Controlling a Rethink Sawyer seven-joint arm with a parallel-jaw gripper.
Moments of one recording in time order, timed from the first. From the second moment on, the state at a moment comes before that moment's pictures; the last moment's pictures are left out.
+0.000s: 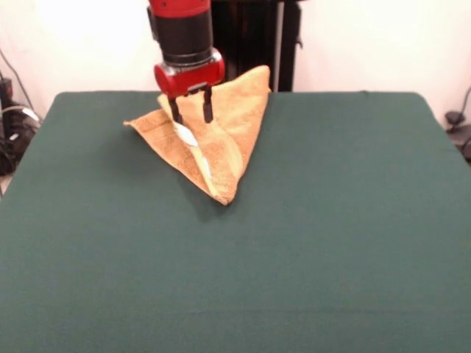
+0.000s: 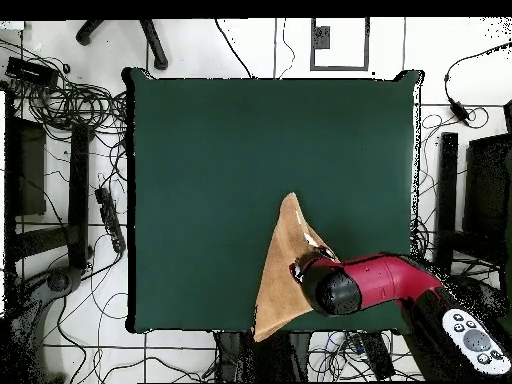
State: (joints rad) arm -0.80 -0.66 0.49 1.99 -0.82 0.43 1.44
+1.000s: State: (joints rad) arm -0.80 -0.63 0.49 1.99 -0.81 0.45 1.44
